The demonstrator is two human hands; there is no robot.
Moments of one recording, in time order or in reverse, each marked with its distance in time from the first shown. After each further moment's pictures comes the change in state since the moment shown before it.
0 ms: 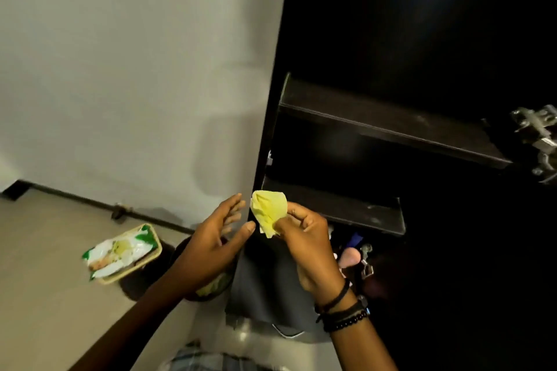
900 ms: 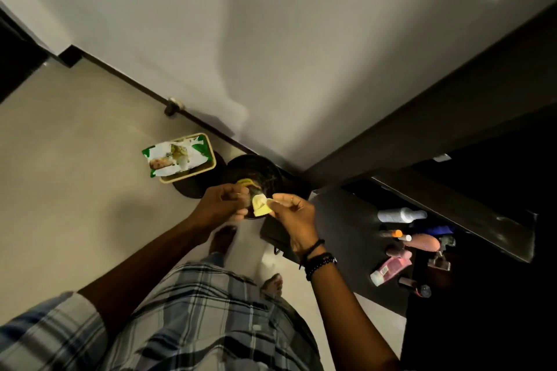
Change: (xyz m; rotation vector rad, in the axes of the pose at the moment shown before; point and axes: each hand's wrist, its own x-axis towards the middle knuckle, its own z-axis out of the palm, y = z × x) left_hand 0.021 -0.182 -0.128 -0.347 0.126 -0.683; right_hand 0.064 0.185 0.143 -0.171 -0.003 0.561
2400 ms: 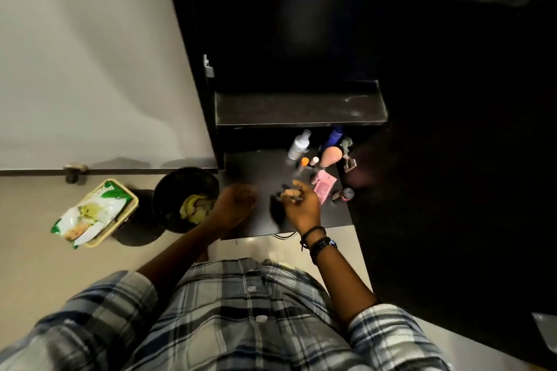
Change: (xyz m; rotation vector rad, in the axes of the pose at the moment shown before) left_hand -0.002 -0.036 0.204 0.698 -0.370 0.271; right_hand -0.027 0.087 -0.202 -0.188 0.451 -0.086
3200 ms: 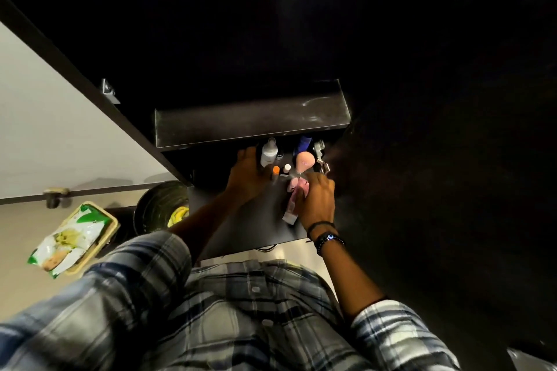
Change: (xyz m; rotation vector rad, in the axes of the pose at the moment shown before) left_hand 0.100 0.086 0.076 0.391 0.144 0.051; right_hand 0.057 0.028 -0.077 -0.427 0.292 -0.254
